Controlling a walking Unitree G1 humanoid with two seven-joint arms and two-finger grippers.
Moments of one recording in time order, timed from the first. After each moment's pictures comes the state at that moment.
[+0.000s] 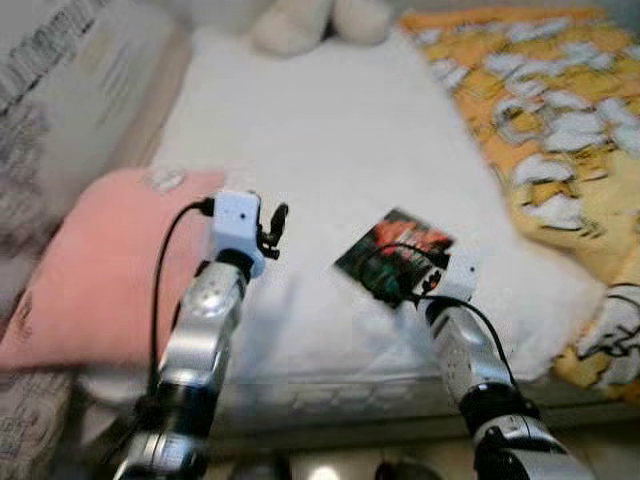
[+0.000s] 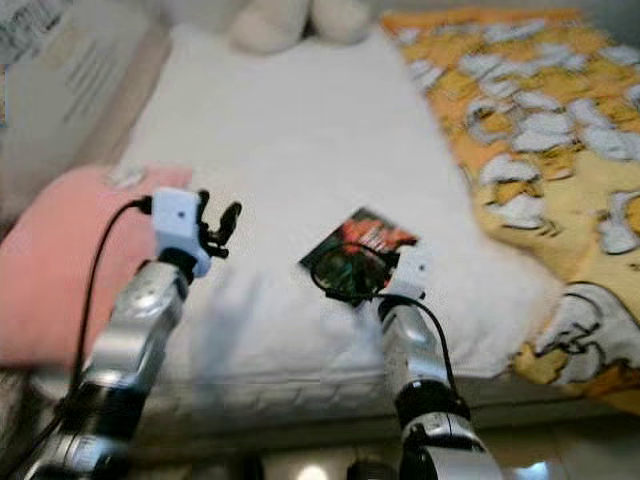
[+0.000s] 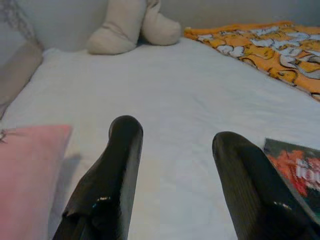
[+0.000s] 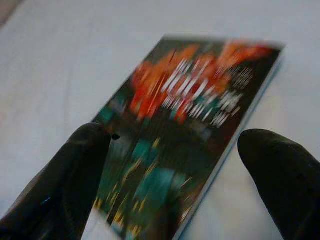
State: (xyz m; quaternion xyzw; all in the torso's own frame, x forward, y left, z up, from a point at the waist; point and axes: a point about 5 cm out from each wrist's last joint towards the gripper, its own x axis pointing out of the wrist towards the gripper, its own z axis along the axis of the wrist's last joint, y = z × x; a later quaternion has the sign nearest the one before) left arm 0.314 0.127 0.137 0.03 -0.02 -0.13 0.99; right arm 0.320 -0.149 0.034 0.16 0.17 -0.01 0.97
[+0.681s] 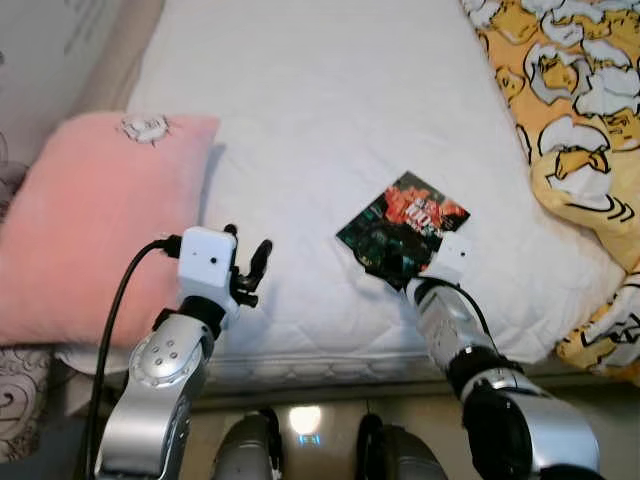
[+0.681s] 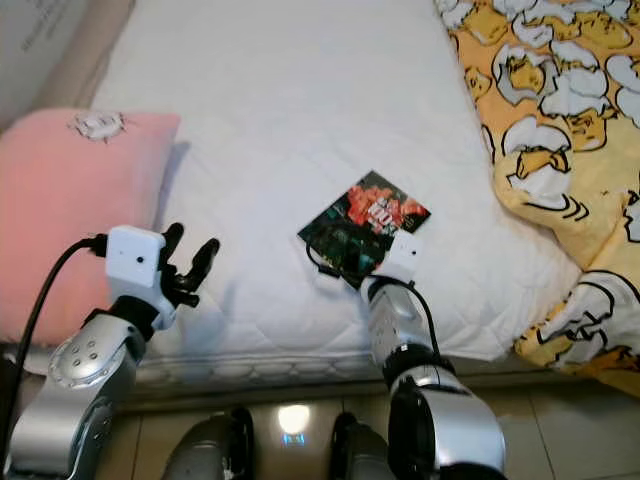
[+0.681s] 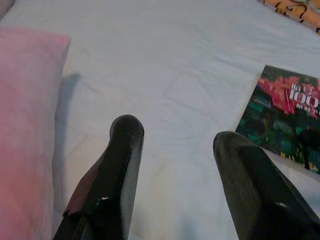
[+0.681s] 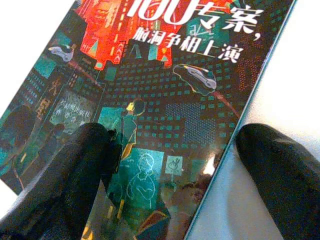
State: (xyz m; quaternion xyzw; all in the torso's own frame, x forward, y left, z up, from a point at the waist) left arm 0.247 0.144 0.147 0.04 0.03 -0.12 0.99; right arm 0.344 -0.134 0.047 0.22 0.19 -0.04 0.96
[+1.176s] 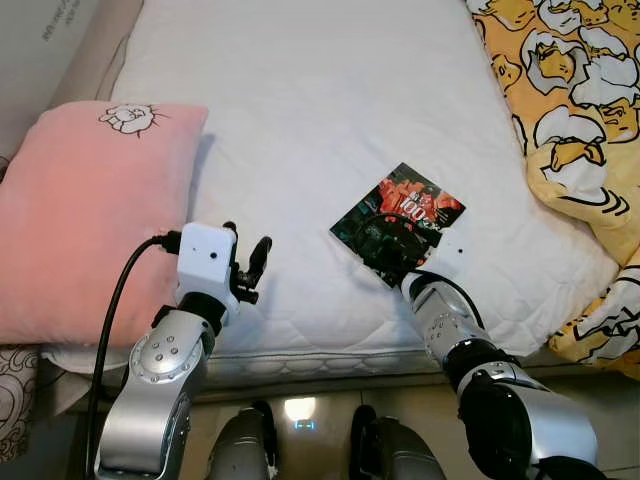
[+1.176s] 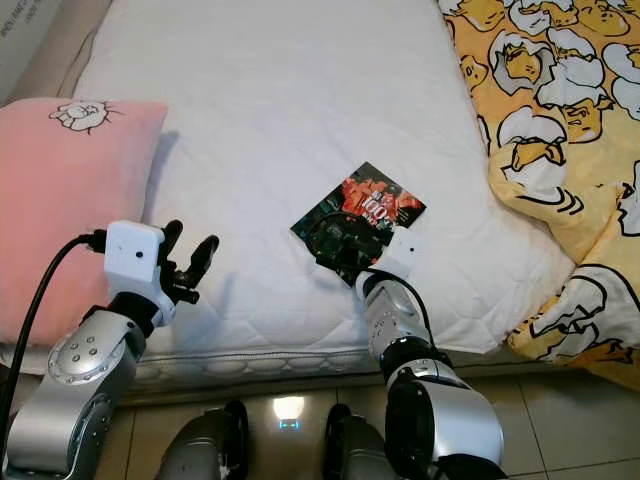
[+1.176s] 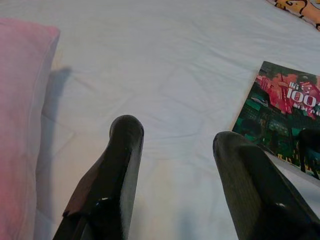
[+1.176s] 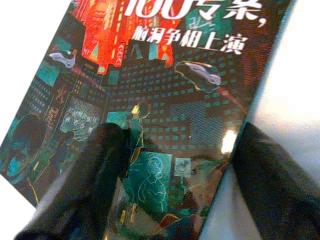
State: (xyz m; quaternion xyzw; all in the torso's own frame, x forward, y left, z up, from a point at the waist) left arm 0.249 0.142 0.153 0.04 0.03 -0.11 0.99; right arm 0.346 -0.126 0.050 0.27 0.19 -0.01 0.94
